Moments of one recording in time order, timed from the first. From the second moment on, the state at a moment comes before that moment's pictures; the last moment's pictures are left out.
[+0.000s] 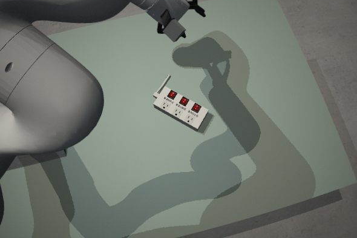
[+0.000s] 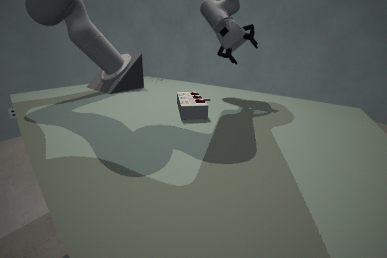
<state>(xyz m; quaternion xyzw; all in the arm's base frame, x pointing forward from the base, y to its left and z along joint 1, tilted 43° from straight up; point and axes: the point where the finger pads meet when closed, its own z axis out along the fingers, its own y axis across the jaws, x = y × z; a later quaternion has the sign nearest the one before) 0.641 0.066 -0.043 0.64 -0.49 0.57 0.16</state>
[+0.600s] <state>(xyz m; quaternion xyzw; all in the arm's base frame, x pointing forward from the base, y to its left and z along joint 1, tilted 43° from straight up) 0.593 -0.008 -0.014 0.47 -0.64 0.52 0.30</state>
